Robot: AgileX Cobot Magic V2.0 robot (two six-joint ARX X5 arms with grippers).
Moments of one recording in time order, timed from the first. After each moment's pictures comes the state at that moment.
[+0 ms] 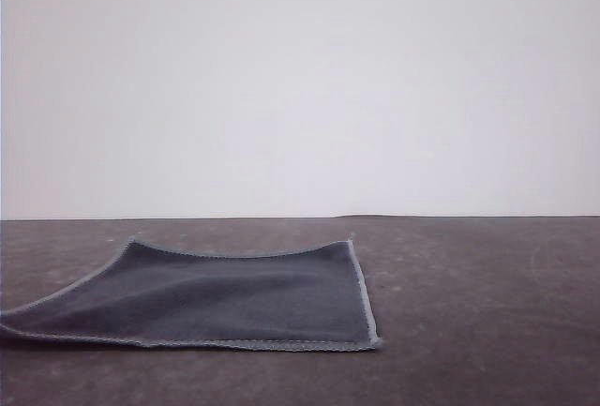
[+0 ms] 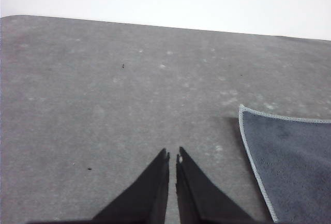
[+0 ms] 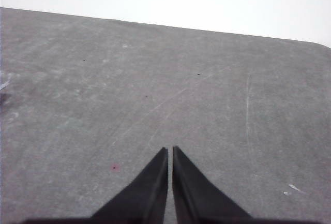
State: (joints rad) left_arx 0.03 0.00 0.03 -0.18 0.08 -0.08; right_arx -0.01 0.01 0.02 -0.16 -0.10 -0.04
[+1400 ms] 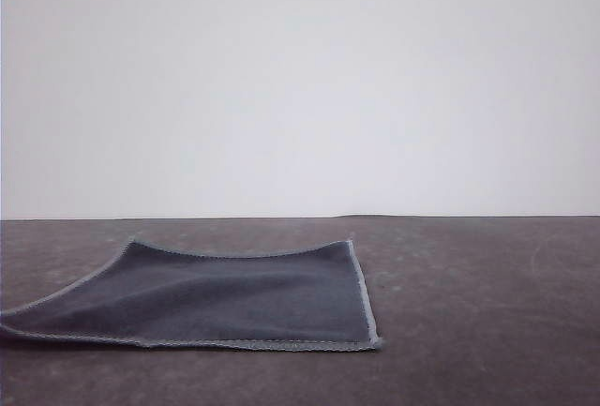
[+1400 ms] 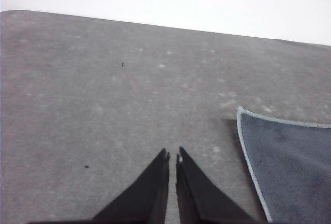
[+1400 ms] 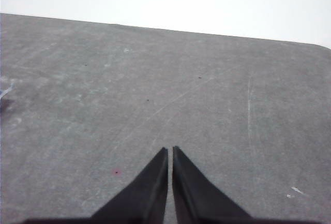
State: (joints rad) left_arx 0.03 0.00 0.03 -0.18 0.08 -0.11; right_arx -0.01 0.01 0.02 -0.15 -0.10 -0.03
